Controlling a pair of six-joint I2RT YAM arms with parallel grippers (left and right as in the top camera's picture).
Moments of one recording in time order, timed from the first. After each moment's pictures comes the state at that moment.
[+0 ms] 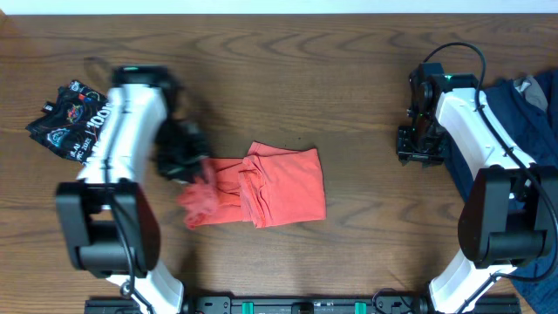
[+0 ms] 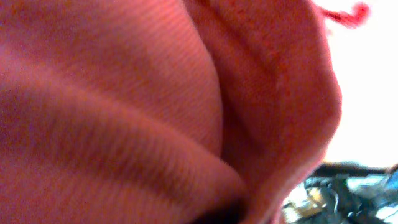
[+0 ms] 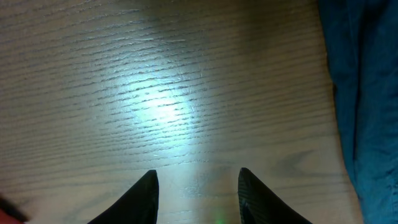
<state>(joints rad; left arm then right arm) -0.06 1.84 1.49 -1.57 0.30 -0.30 0.06 1.89 1.40 -1.22 0.07 0.24</state>
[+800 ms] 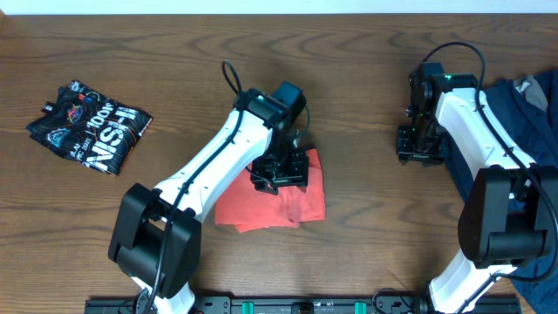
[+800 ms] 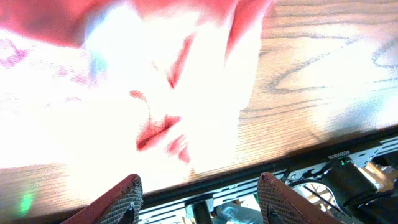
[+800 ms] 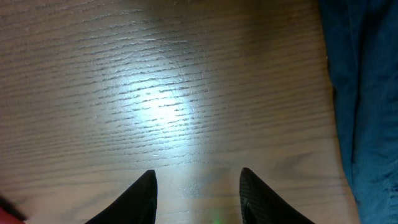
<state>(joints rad) -0.58 1.84 1.49 -1.29 0.40 -0.50 0.06 1.89 1.40 -1.21 0.07 0.23</state>
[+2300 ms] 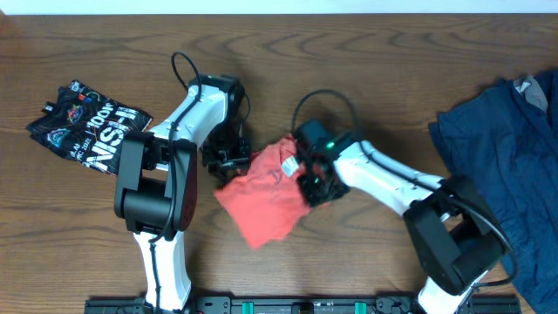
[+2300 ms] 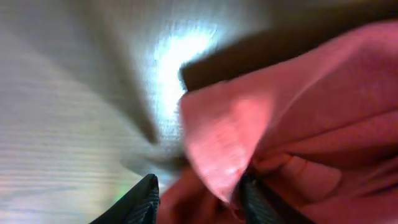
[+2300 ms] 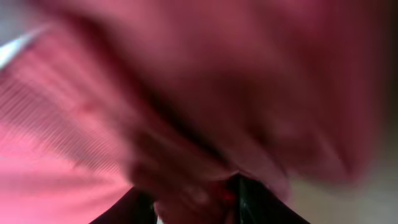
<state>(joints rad) -0.24 2.11 1.46 -1.27 0.19 -0.31 0.61 1.88 1.15 -0.78 -0.13 0.30</state>
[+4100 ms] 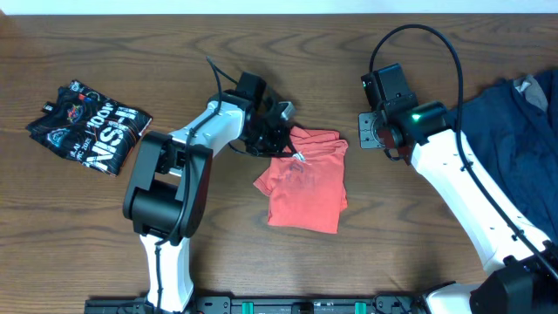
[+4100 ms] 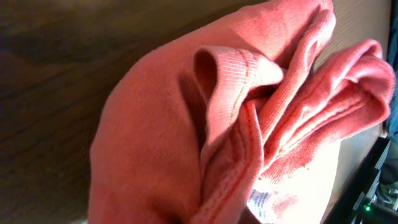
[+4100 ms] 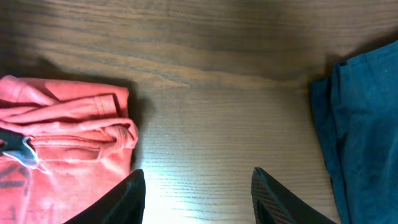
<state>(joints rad) -0.33 2.10 1.36 -0.66 0.68 -0.08 0.37 1.56 1.29 -0.89 0.24 0.28</state>
